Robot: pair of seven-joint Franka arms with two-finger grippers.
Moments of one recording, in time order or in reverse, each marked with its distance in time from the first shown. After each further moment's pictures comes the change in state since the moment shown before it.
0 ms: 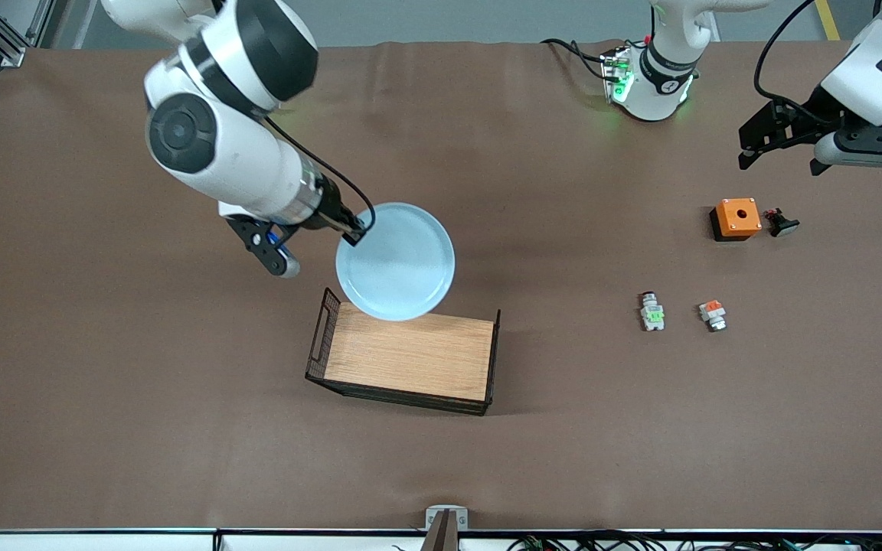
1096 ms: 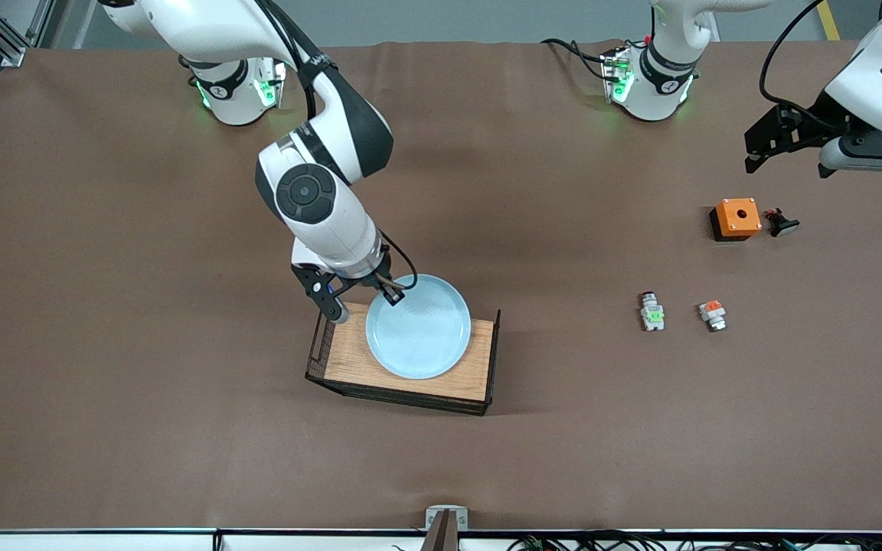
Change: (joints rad) left arm 0.000 0.012 -0.001 0.015 0.028 -0.004 -0.002; right arm 0.091 0.205 0.001 -0.063 -0.187 0.408 0.184
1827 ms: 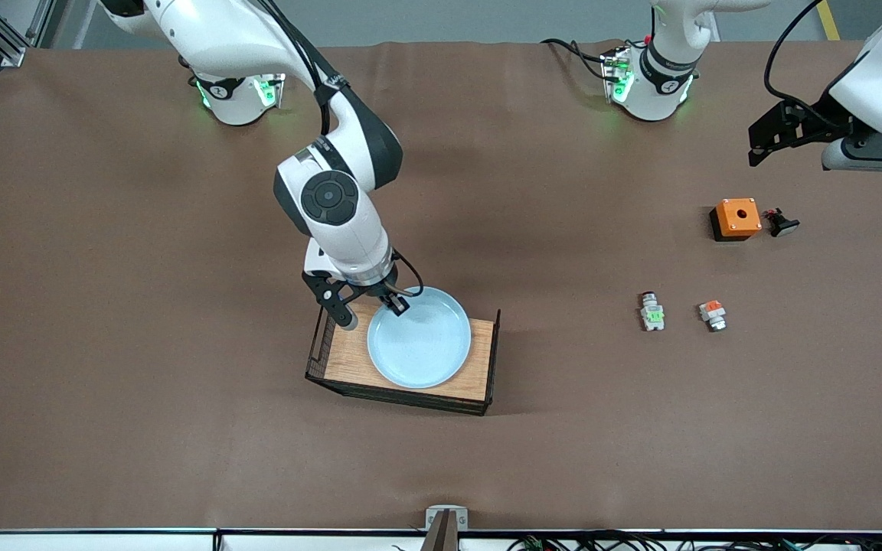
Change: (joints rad) left arm 0.008 0.028 0.000 0.050 0.002 -0.076 0.000; right arm 0.020 0.055 0.000 -0.032 -0.114 0.141 0.049
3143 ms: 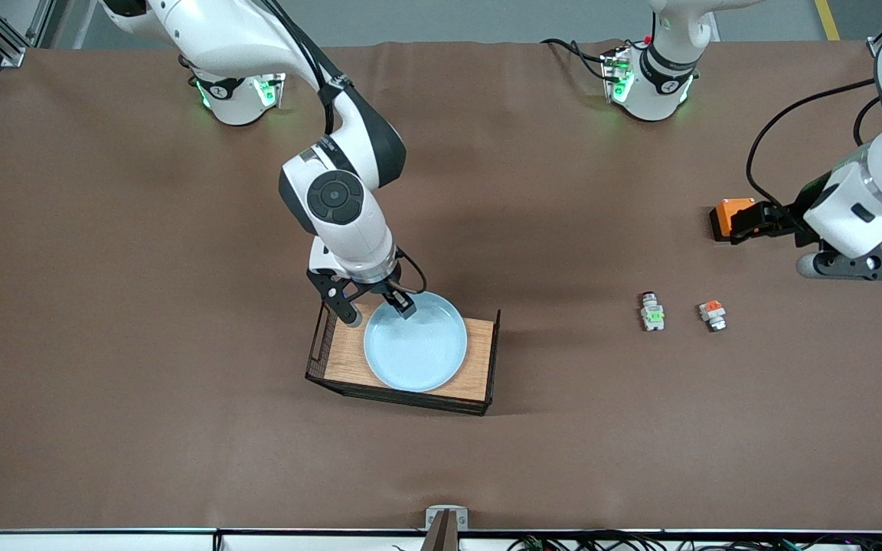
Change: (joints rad) left arm 0.158 0.228 -0.149 0.090 0.011 0.065 -0.032; right arm 0.011 0.004 -0.001 -0.017 0.005 0.010 0.003
